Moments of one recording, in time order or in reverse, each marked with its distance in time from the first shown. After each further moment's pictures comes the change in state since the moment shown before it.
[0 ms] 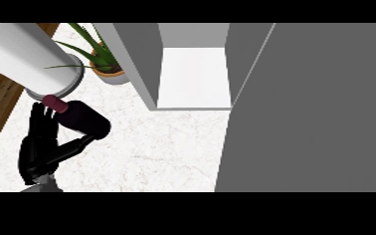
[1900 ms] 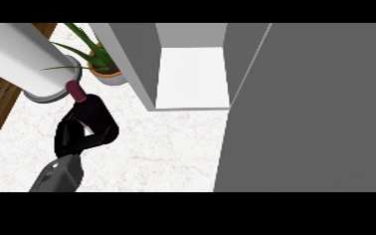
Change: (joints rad) left arm -0.344 0.111 0.002 0.781 -0.028 -0.185 -0.552; right arm -0.006 -0.014 -0.008 0.011 -0.005 -0.034 -0.001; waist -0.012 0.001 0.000
